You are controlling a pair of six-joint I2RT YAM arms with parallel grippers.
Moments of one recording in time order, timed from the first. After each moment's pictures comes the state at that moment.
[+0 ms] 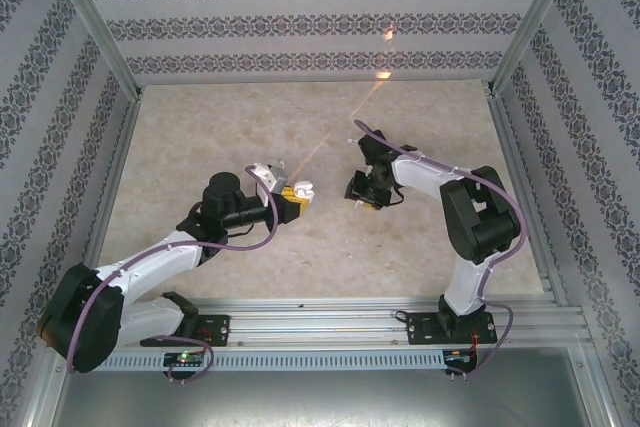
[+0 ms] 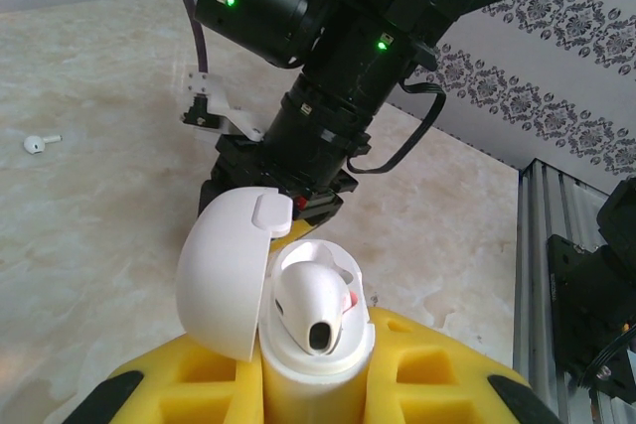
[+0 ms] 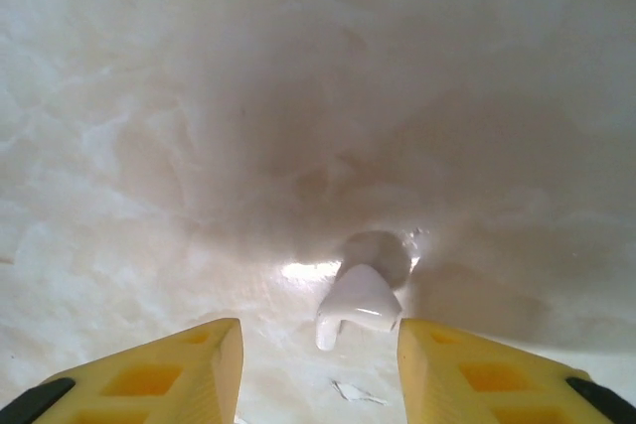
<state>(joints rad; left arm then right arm) -0.51 1.16 0.51 0.39 0.61 -0.14 0.42 1.85 1.17 -0.63 -0.25 0.72</state>
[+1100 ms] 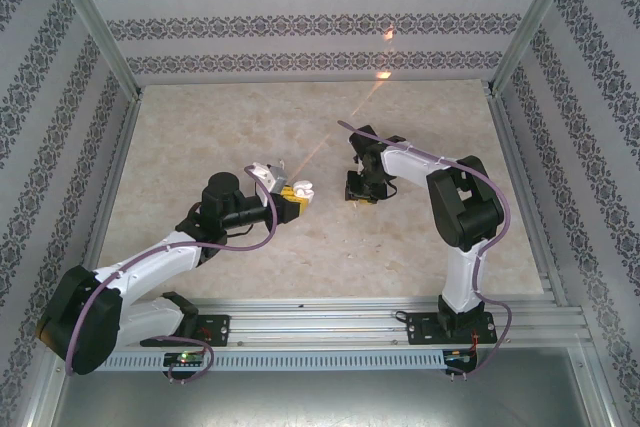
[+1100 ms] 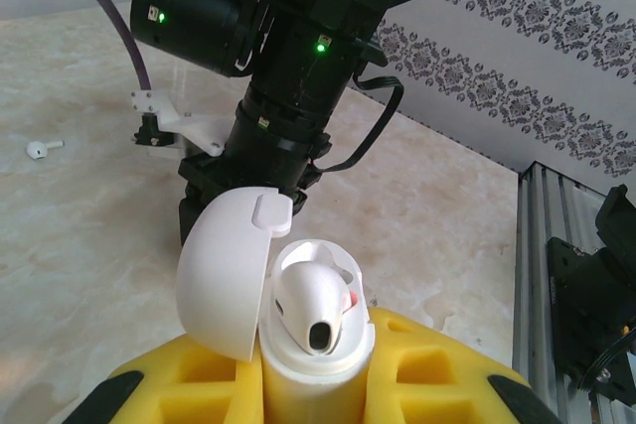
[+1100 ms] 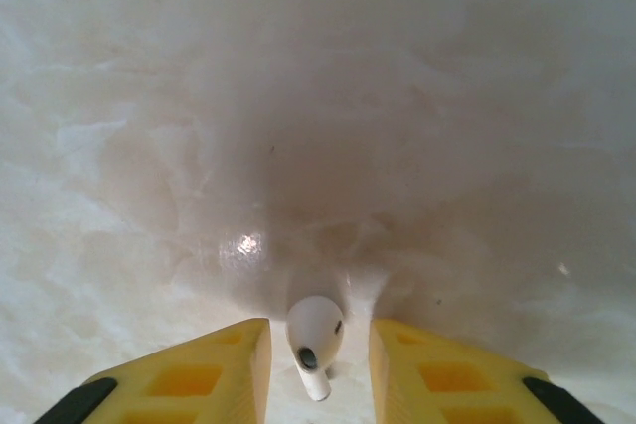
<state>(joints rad) -0.51 1.15 0.51 0.38 0.60 -0.14 0.44 1.96 1.31 -0.76 -0.20 0.51</state>
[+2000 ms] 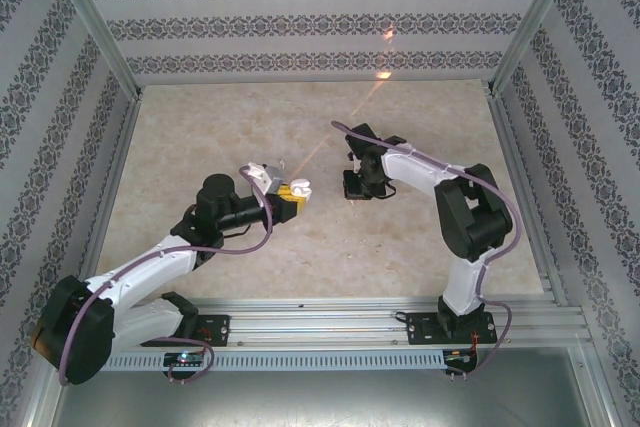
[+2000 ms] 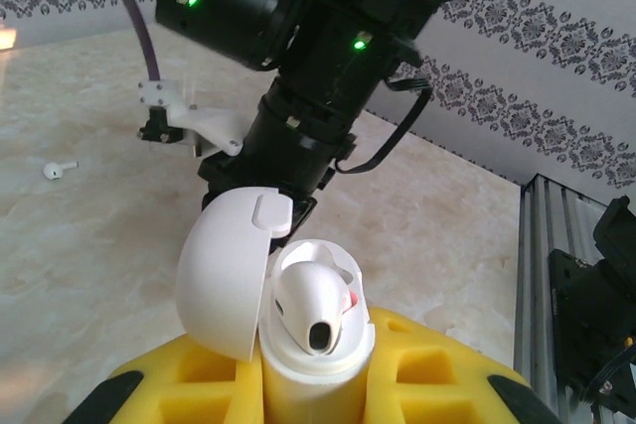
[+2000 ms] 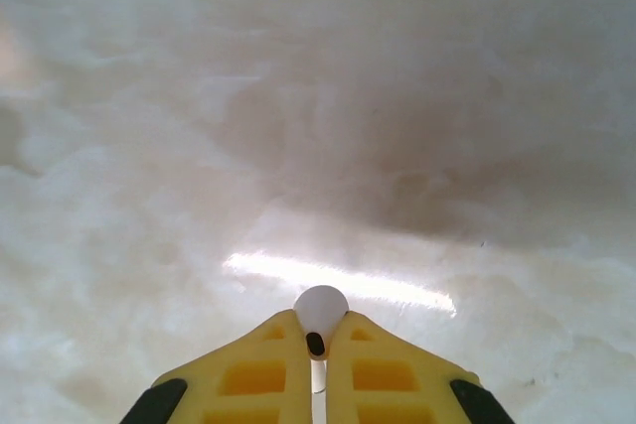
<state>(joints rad) -0.51 1.09 0.51 0.37 0.58 -0.14 0.49 1.83 1.28 -0.74 -0.17 0.45</state>
